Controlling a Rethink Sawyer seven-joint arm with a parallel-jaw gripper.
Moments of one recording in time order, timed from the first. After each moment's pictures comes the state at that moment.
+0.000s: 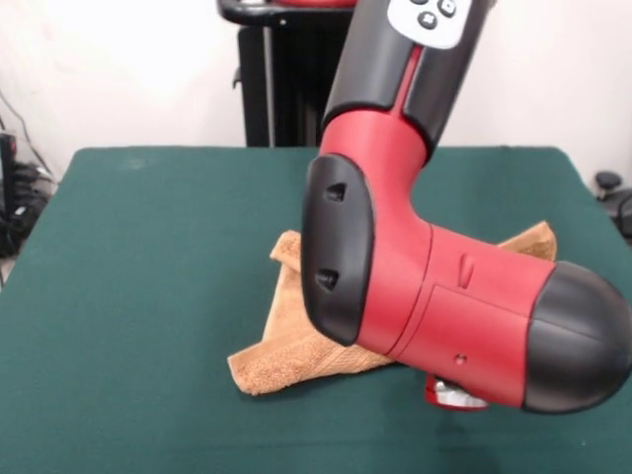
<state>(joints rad) -0.10 0.52 -1.52 0.21 1.28 1.71 3.08</state>
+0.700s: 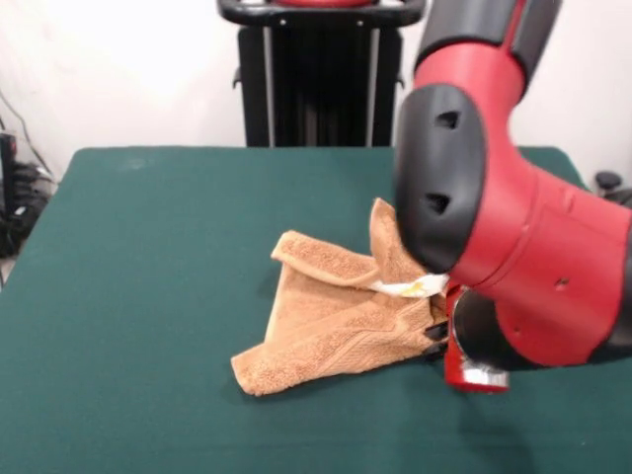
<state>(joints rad) 0.10 0.46 -1.38 0.42 1.07 1.52 3.08</state>
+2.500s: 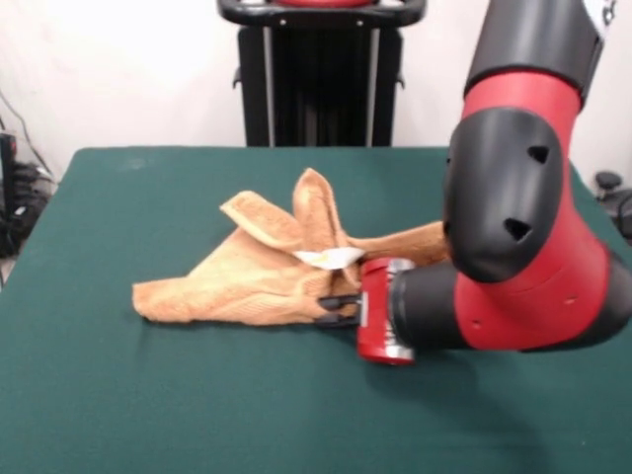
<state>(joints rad) 0.17 0.51 -1.37 0.48 0.57 1.41 3.08</state>
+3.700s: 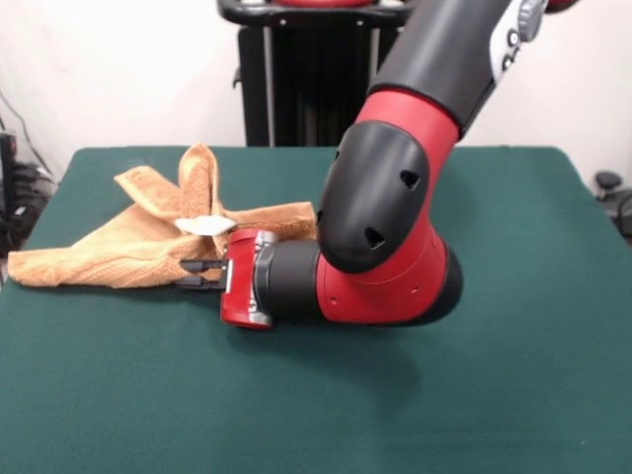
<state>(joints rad) 0.16 0.53 -1.29 0.65 0.23 1.20 3.08</state>
